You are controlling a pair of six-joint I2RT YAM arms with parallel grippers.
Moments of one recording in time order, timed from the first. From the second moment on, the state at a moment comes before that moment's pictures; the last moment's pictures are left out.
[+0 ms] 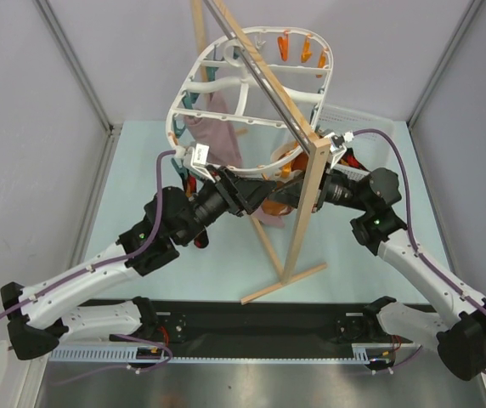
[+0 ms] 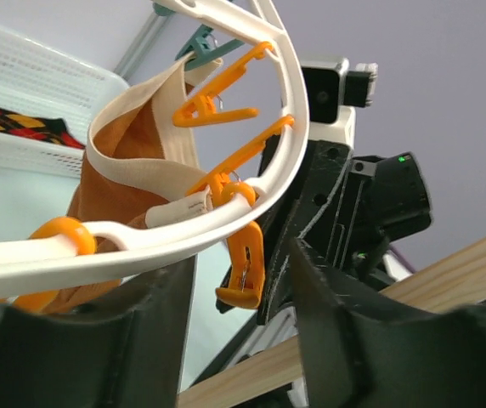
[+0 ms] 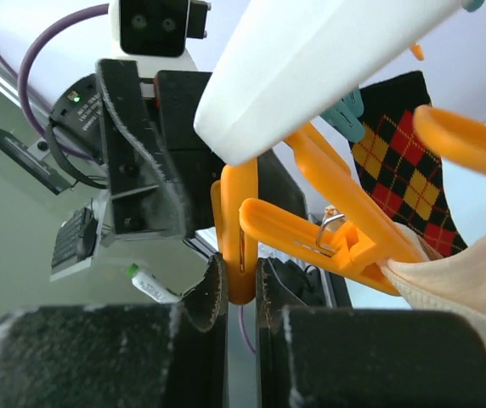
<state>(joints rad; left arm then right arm) -1.03 1.01 1.05 0.11 -0.20 -0.74 0.48 1.07 0.87 0.60 -0.92 1.03</state>
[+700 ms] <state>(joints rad) -1.03 1.02 1.27 -0.38 -0.42 -1.05 0.56 0.97 0.87 0.22 -0.58 0.44</state>
